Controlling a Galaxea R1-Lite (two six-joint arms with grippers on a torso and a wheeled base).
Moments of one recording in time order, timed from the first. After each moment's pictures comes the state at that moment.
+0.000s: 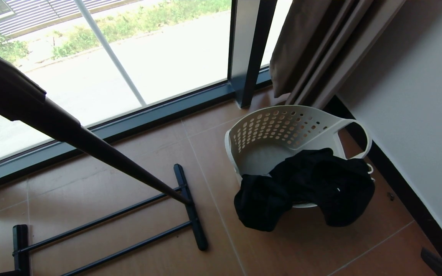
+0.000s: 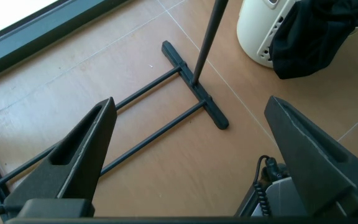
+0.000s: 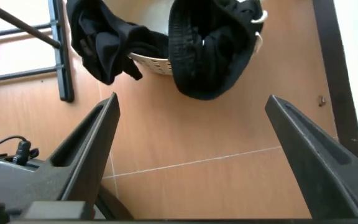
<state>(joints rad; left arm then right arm) -0.01 0.00 -0.04 0.12 -0.19 0.12 0.13 0.69 -0.24 -0.14 0.03 -0.09</state>
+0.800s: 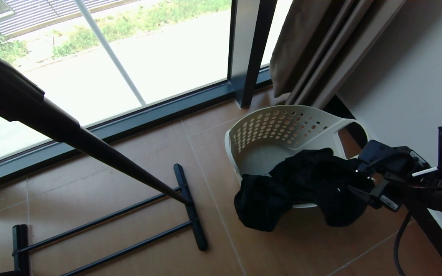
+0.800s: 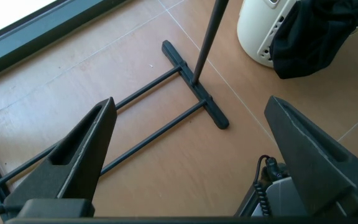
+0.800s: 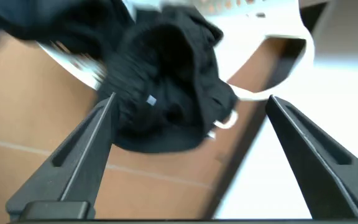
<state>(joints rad) -0.01 0.00 -0.04 0.12 -0.19 0.12 0.20 1.49 -0.66 -0.33 -0.17 -0.82</state>
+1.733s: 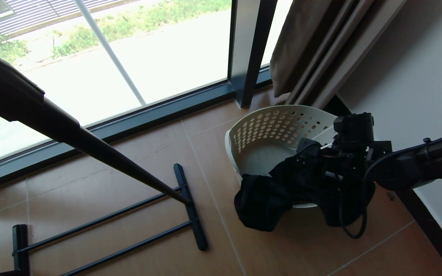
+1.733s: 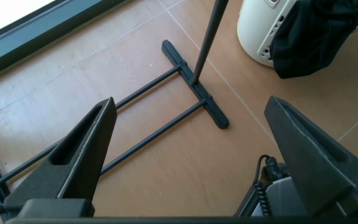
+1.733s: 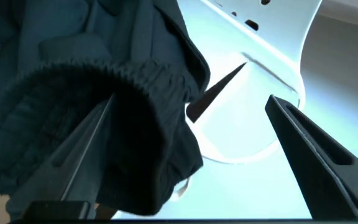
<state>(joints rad) -0.01 0.00 -0.04 0.12 -0.19 0.12 0.27 1.98 -1.08 -0.34 -0.50 -1.04</state>
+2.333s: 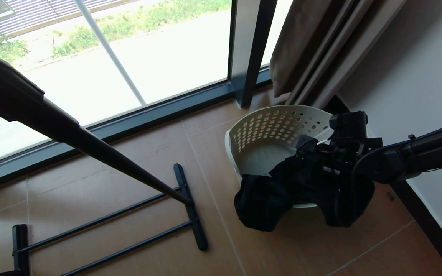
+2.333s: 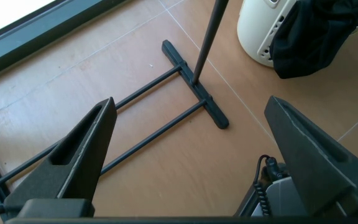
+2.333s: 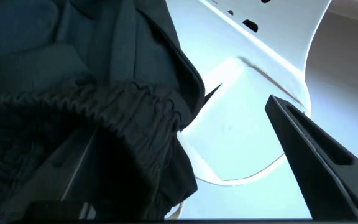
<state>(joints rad) -0.01 0.00 -0.04 0.12 -0.19 0.12 0.23 2.06 -1.18 -0.34 -0.52 -1.06</state>
